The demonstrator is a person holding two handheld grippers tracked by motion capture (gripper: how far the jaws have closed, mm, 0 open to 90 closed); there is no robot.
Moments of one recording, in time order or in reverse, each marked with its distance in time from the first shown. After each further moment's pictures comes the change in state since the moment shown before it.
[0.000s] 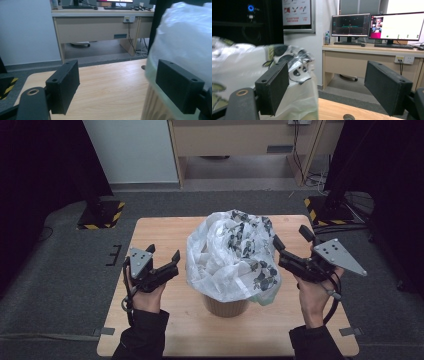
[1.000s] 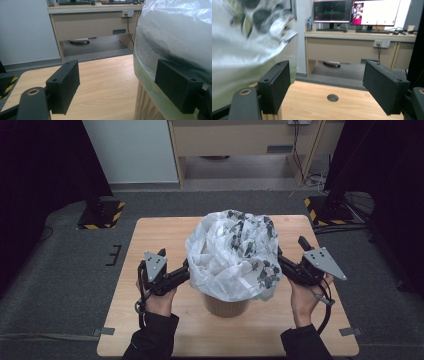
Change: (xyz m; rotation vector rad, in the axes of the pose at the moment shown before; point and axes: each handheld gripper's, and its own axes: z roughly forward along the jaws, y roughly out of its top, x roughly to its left) left arm -0.019 -0.016 0.009 0.021 0.011 0.022; right arm -0.007 -0.051 0.012 0.092 -0.151 0.002
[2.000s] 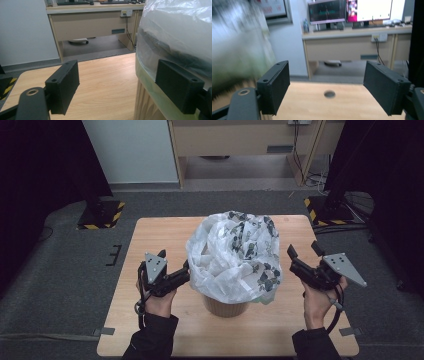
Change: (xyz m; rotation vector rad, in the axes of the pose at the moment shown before) left arm 0.000 -0.003 -0.001 0.002 -0.010 0.012; right arm -0.035 -0.006 -0.016 -0.046 -0.009 0.114
